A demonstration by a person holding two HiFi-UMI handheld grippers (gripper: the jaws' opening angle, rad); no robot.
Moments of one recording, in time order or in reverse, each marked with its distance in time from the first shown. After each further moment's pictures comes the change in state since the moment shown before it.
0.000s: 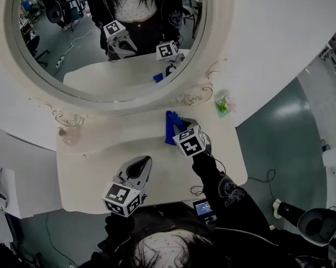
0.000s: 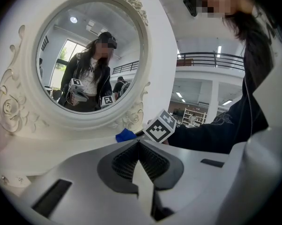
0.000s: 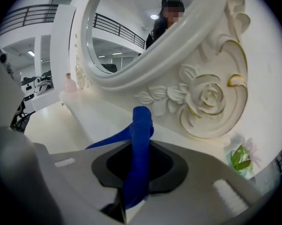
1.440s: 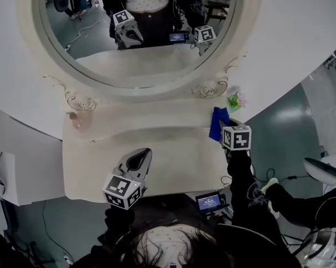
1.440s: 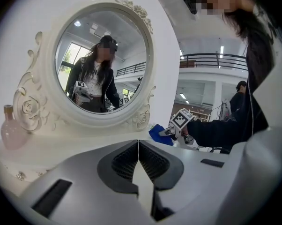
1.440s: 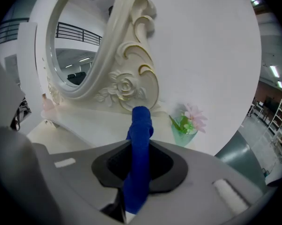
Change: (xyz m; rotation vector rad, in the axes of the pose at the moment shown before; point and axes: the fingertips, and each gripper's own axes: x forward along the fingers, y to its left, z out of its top) left arm -0.039 0.030 -0.009 -0.010 -0.025 0.046; right arm -0.090 -0.110 -0.062 0.323 0.034 -0.232
